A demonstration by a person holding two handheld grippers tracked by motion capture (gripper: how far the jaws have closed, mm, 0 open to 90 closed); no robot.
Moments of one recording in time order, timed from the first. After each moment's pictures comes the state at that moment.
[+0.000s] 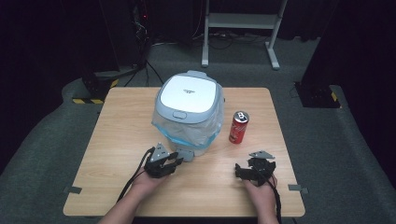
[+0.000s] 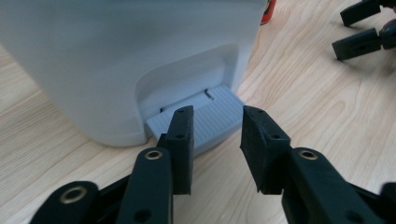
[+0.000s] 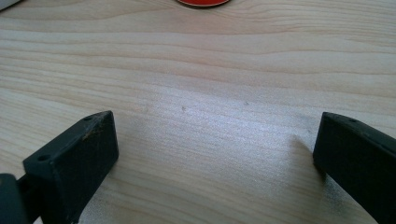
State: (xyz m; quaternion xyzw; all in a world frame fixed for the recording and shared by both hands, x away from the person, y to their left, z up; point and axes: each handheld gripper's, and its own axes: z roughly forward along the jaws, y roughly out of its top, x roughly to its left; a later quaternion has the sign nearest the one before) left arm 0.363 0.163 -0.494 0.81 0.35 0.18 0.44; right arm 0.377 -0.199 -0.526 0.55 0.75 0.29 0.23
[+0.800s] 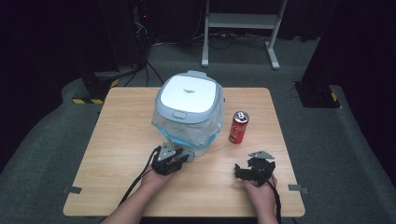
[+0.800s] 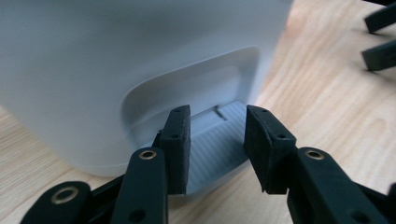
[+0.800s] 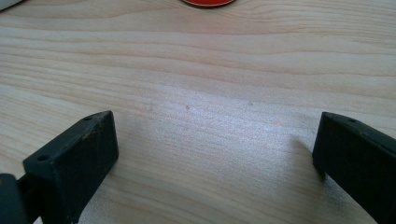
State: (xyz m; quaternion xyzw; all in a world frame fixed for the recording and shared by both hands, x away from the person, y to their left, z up) left arm 0.378 0.151 -0.519 0.78 0.36 0.20 0.47; right arm 0.376 -0.198 -0.526 0.55 0.75 0.29 0.22
